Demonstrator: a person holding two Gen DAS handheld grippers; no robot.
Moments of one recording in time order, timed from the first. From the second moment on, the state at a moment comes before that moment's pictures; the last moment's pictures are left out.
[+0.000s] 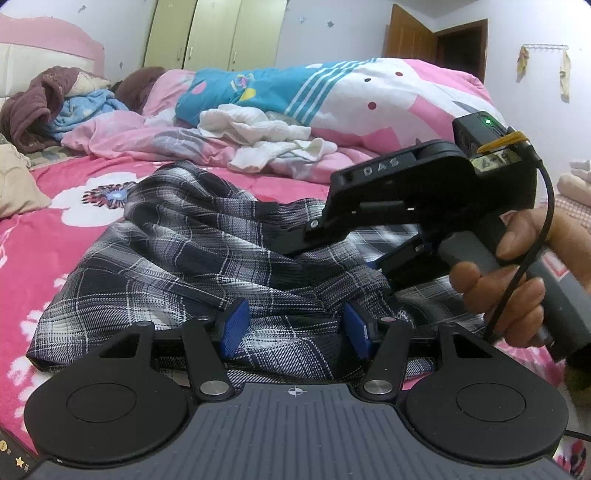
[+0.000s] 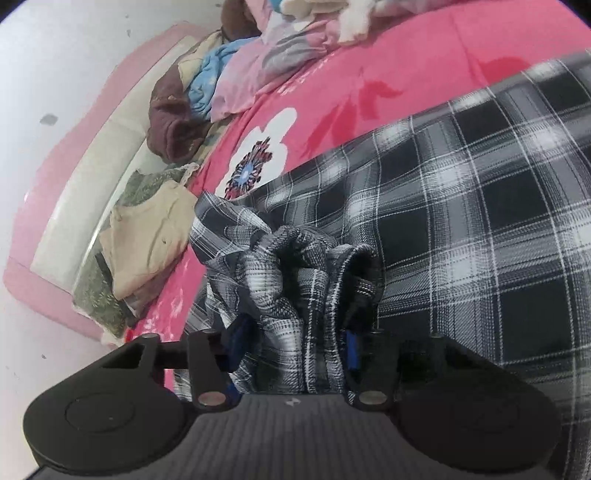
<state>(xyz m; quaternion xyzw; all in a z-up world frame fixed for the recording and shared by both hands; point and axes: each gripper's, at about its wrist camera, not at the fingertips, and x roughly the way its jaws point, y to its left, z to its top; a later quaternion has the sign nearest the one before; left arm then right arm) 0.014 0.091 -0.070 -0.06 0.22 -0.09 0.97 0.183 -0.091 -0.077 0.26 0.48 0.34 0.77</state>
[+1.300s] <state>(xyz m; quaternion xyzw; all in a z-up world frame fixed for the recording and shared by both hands) 0.014 0.087 -0.068 -0.06 0.23 -0.07 0.97 0.171 -0.084 -0.075 0.20 0.46 0.33 0.80</state>
